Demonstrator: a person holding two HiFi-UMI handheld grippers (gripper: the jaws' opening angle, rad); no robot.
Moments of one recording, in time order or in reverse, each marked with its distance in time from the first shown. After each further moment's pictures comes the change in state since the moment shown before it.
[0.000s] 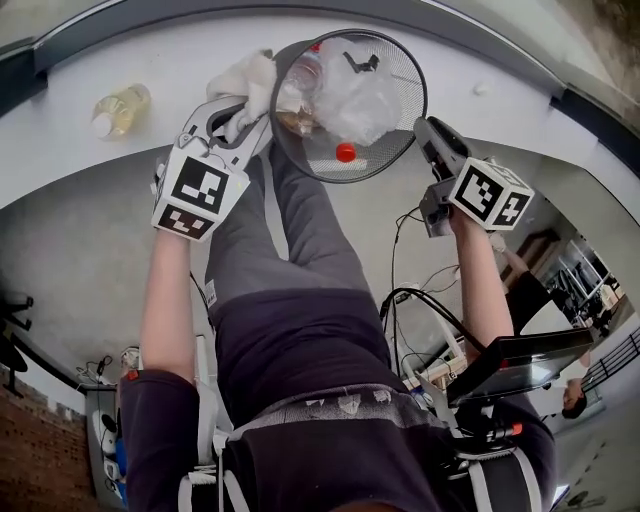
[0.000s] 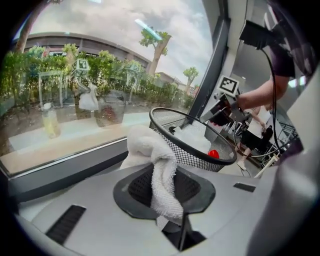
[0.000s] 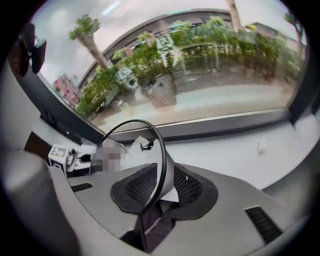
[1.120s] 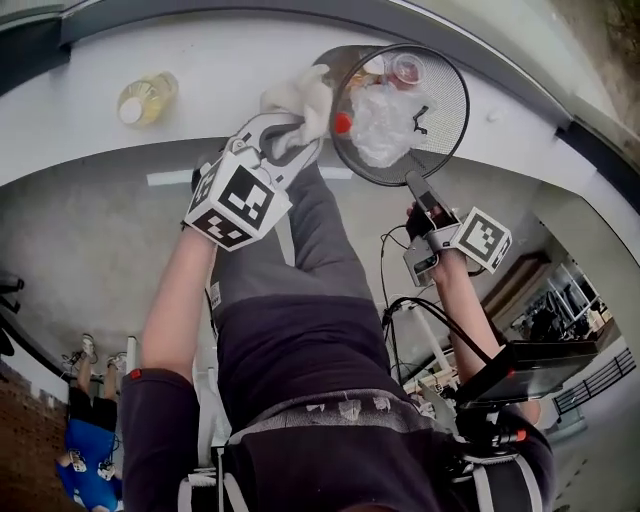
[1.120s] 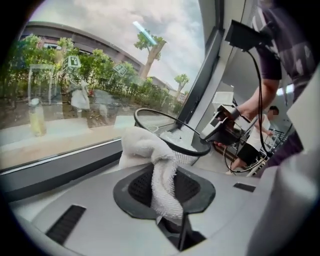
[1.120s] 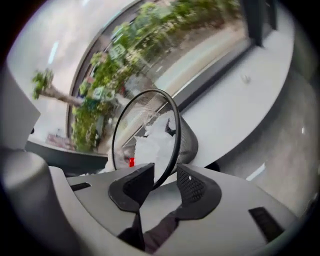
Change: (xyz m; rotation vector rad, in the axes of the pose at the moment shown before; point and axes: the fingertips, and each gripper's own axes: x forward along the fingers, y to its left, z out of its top) left arm -0.004 -0.030 0.004 0.017 -0.069 -0.162; right arm -0.015 0.029 -0.078 0.547 0.048 0.017
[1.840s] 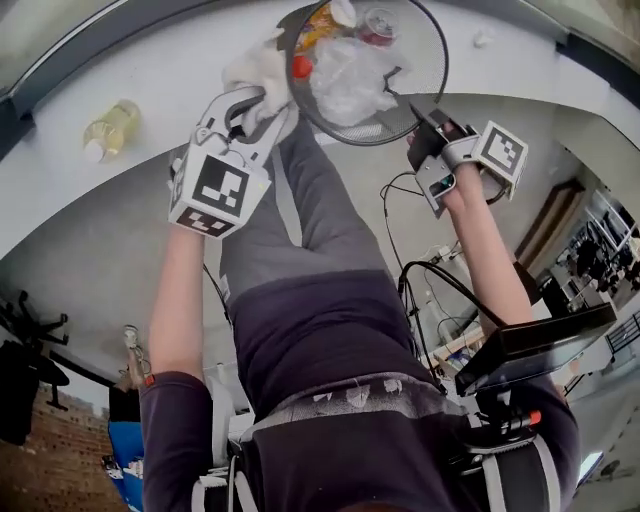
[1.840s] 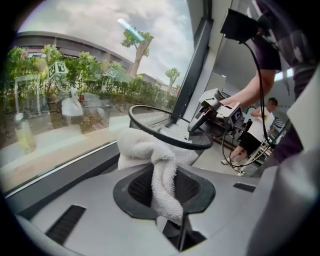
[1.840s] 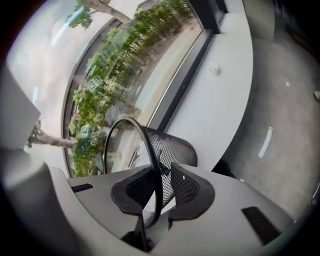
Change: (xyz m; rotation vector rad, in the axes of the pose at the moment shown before) left arm 0.050 -0.017 0.015 0.100 0.061 -0.016; right arm 0.008 -0.052 0.056 0.376 -0.115 0.077
